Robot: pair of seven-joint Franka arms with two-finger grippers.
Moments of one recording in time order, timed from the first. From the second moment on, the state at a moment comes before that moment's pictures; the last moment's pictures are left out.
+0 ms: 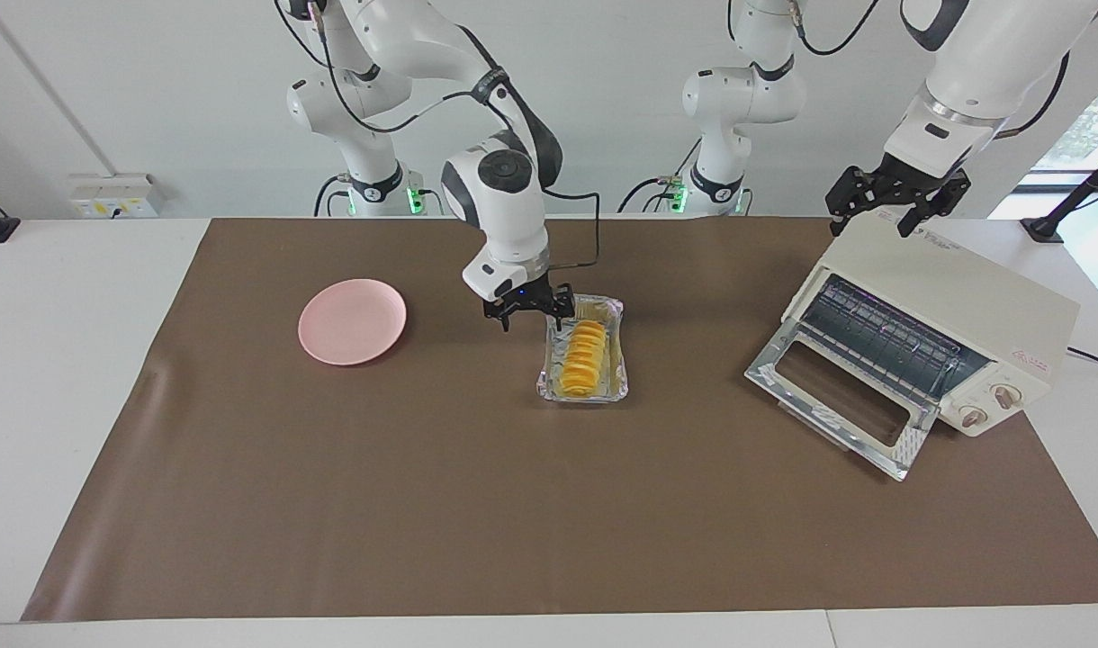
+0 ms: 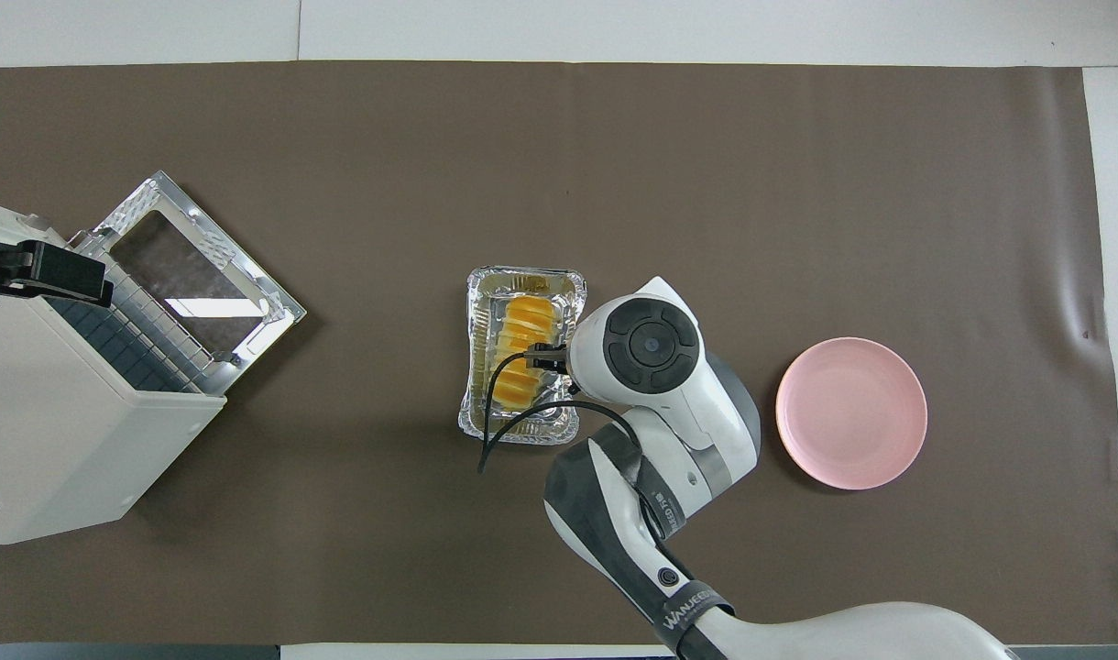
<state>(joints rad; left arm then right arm) -0.11 -0.01 0.02 -1.53 0.01 1.47 0.02 0.57 0.27 0.04 -1.98 0.06 2.33 0.68</state>
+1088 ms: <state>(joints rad) -0.11 -0.01 0.02 -1.53 0.01 1.47 0.02 0.57 0.30 0.04 -1.97 0.06 2.36 0.68</state>
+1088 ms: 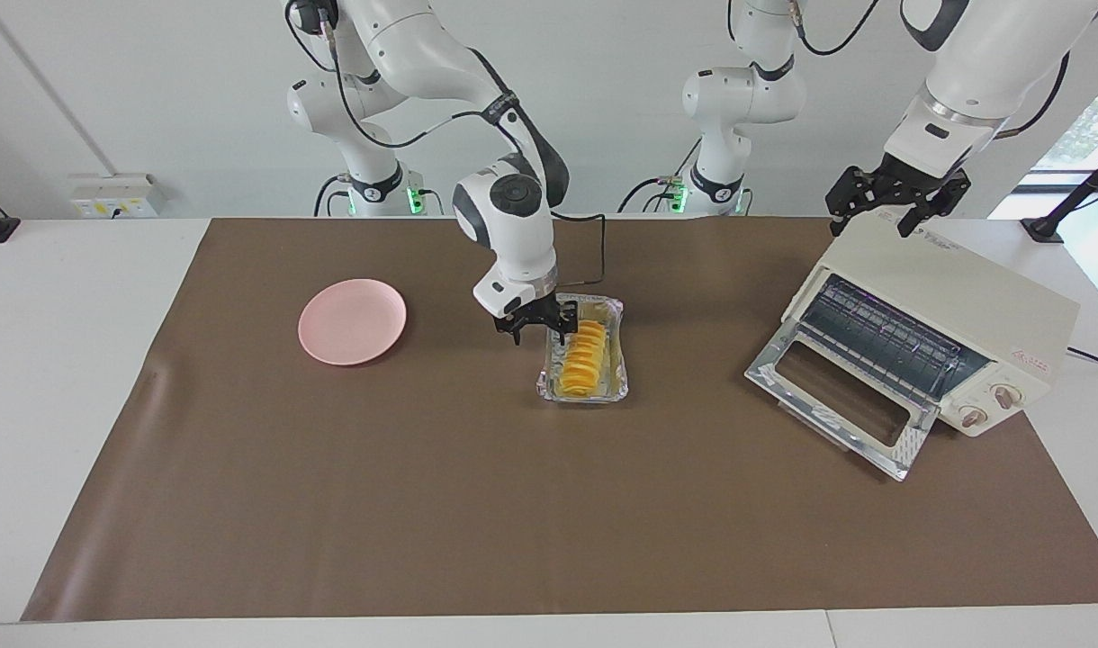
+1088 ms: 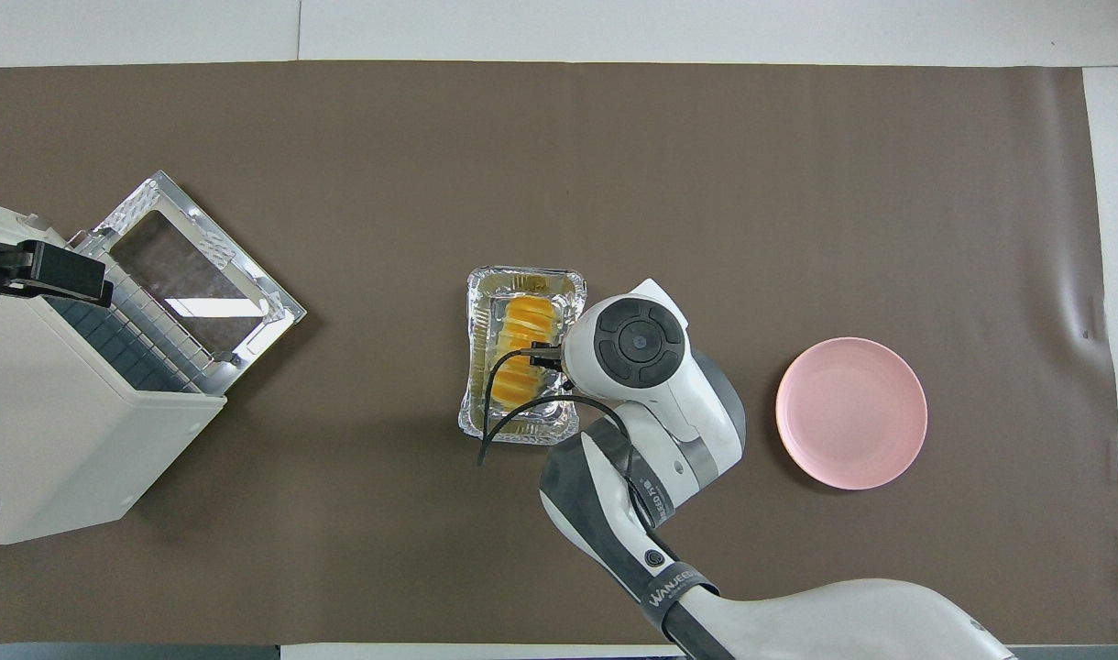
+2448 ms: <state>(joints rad) -0.11 -0.01 0.02 -1.53 0.01 1.47 0.02 0.49 0.25 0.02 -1.95 0.06 2.34 0.68</state>
